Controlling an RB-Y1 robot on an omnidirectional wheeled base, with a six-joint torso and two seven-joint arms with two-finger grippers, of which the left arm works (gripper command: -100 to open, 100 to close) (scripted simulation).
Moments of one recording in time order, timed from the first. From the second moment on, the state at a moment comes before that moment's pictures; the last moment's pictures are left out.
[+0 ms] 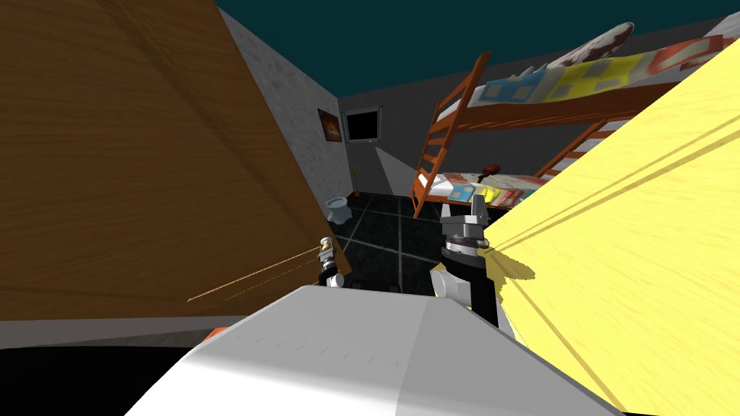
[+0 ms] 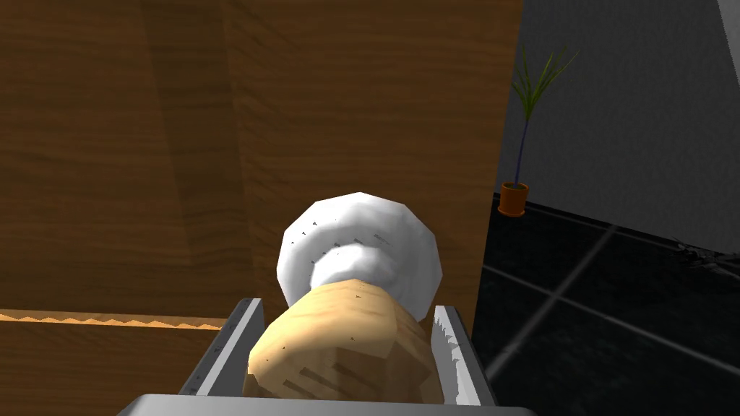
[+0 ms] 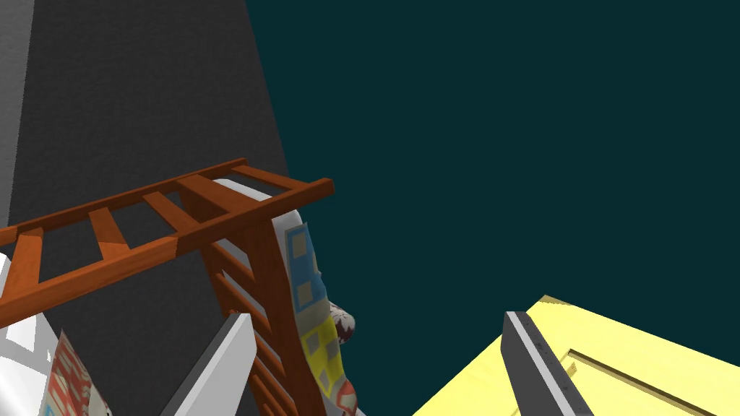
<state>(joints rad) 0.12 0.04 -0.03 -0.94 0.75 -0.89 1.04</state>
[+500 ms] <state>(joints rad) 0.13 0.04 -0.01 -0.94 0.77 -0.88 1.03</state>
